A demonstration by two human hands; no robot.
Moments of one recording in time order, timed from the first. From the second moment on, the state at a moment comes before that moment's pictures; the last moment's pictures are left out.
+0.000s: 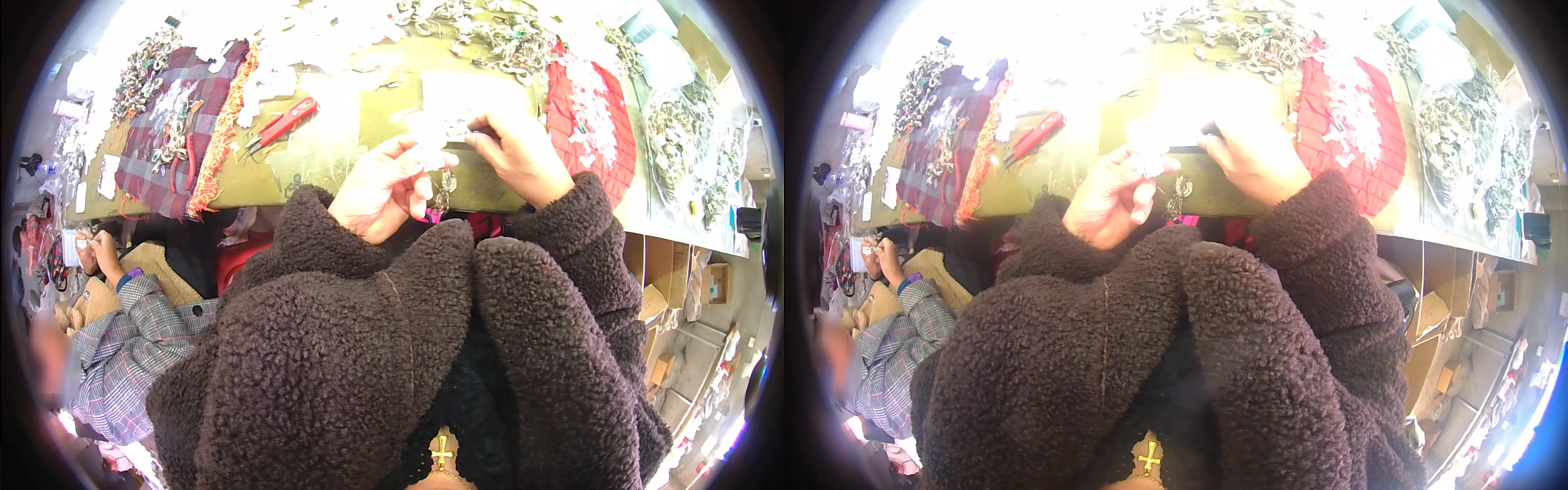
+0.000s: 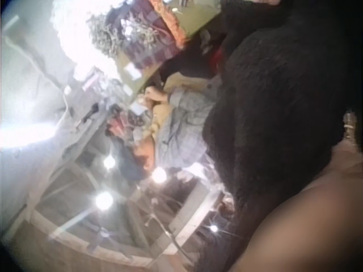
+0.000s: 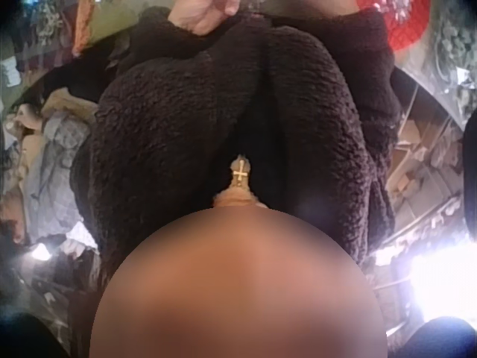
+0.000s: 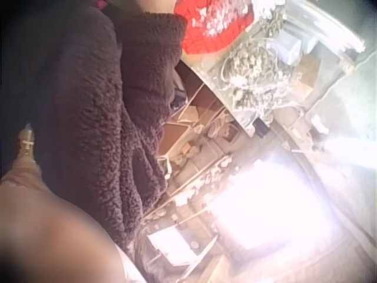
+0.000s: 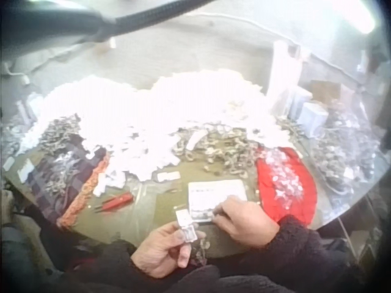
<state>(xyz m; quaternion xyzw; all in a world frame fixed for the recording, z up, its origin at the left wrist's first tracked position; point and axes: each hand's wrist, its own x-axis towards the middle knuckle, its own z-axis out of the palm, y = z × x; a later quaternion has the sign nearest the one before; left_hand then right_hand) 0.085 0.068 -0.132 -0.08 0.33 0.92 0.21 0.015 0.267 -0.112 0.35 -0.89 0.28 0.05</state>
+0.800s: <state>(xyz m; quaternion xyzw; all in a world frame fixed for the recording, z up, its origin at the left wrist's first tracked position) 0.094 0.074 -0.136 -0.05 0.33 0.92 0.20 0.057 0.248 -0.082 0.39 -0.85 0.31 0.14</state>
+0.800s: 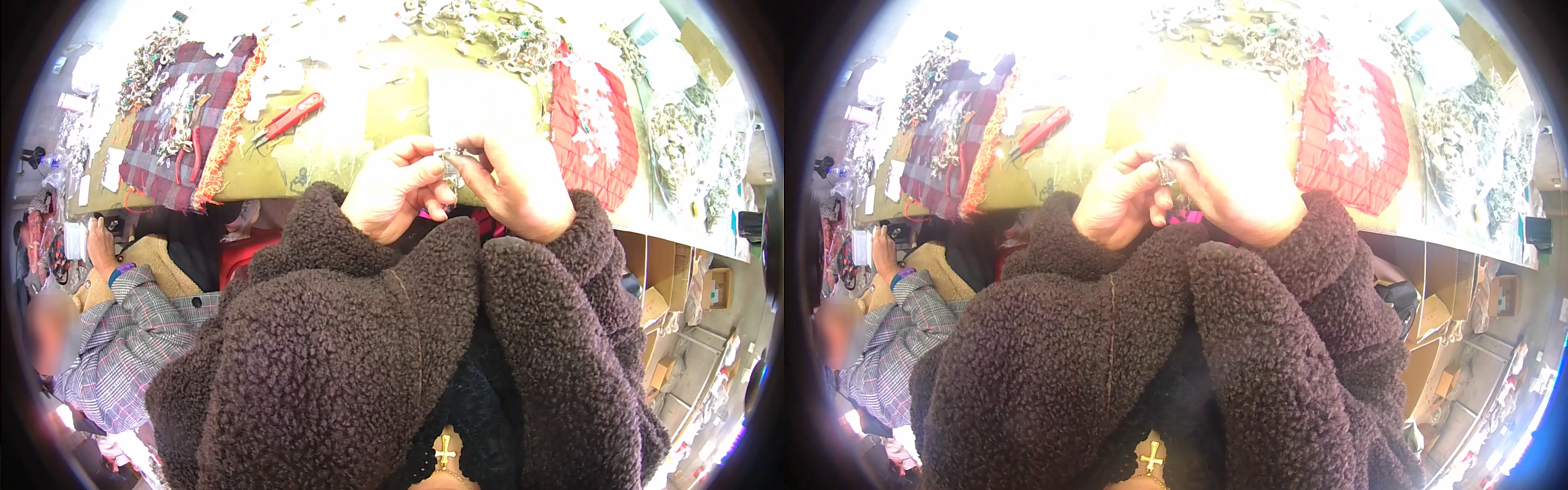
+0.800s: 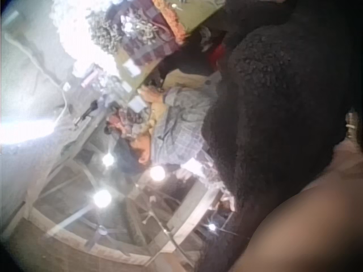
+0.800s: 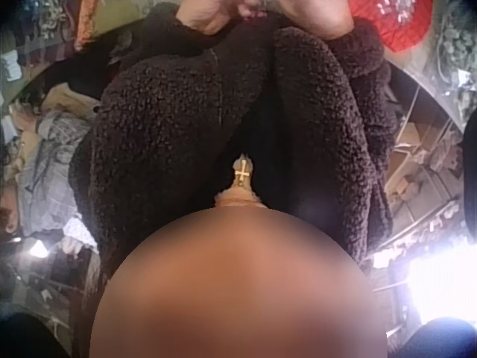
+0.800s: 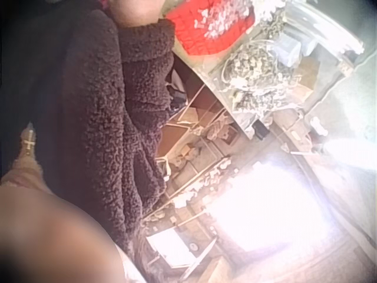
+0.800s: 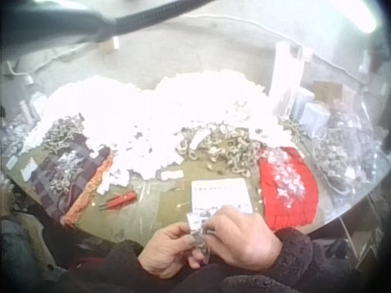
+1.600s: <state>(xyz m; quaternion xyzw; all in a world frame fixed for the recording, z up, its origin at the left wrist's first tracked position) 0.093 0.078 -0.139 -0.04 0.28 0.93 0.21 0.059 0.253 -0.078 0.39 -0.84 0.36 0.08</state>
